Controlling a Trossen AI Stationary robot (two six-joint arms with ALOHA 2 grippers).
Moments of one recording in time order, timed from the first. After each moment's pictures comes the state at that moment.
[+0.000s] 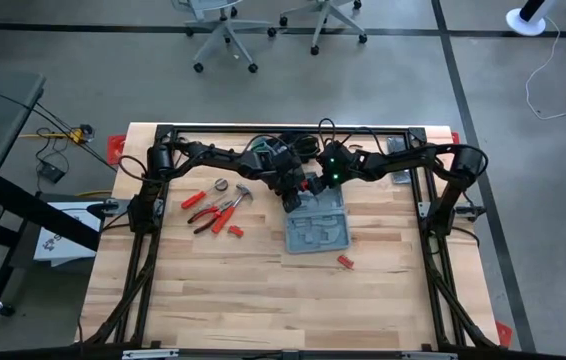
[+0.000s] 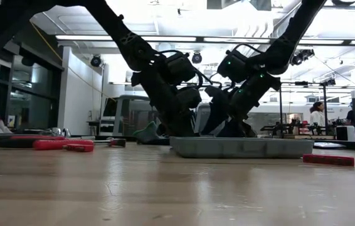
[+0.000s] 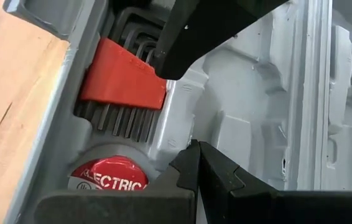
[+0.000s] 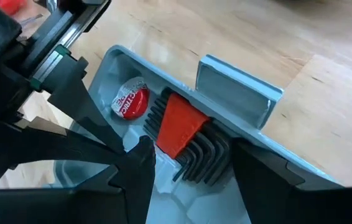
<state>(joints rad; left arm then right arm) 0.34 2.11 1.32 -0.21 0.27 -0.15 -0.40 1.79 0.82 0.12 -0.29 0.63</state>
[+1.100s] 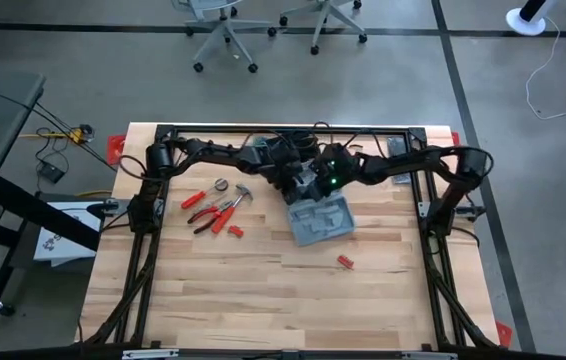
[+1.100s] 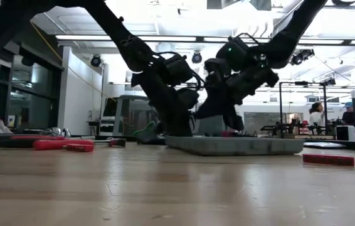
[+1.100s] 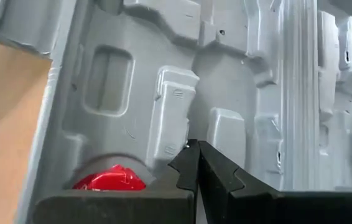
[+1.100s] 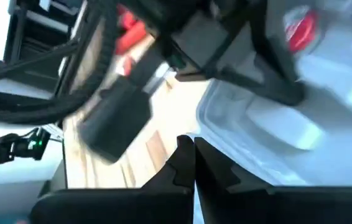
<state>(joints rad) 0.37 2.09 1.32 -0.24 0.29 -0.21 -0.39 1.72 0.82 0.20 -0.54 0.67</state>
